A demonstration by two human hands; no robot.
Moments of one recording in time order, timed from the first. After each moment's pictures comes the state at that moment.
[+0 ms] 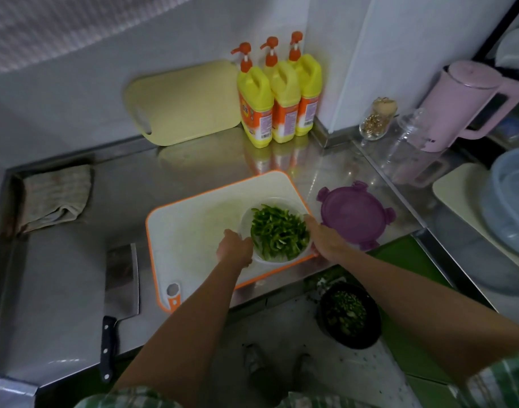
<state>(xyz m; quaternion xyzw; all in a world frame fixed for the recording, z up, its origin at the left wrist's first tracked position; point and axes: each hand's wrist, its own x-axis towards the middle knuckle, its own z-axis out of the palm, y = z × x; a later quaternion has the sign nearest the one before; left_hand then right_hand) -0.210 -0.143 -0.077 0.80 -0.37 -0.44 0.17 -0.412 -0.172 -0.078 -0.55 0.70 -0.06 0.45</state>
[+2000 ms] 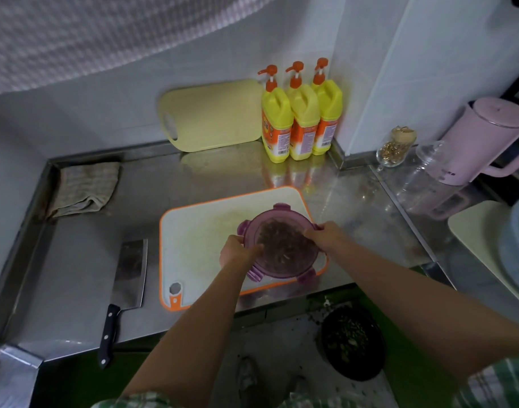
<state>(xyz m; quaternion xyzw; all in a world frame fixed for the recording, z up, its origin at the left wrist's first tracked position) -0.220 -0.139 -0.057 0.82 -0.32 -0.43 0.22 -0.412 -0.234 -0.103 -0.48 0.72 -0.15 0.47</state>
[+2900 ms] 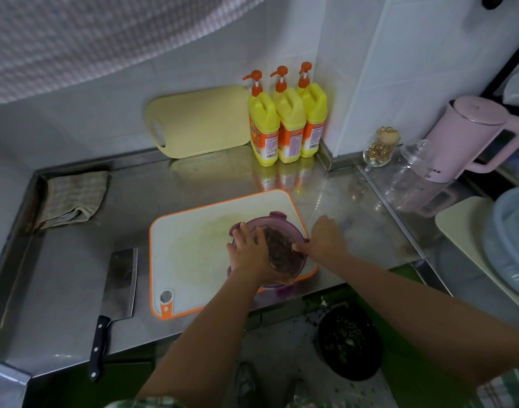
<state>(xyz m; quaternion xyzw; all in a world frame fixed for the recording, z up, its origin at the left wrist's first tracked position) -0.261 -0.146 -0.044 0.73 -0.64 -0.19 -0.15 -0.418 -0.203 -0.058 -0.63 0.72 -0.03 0.28</state>
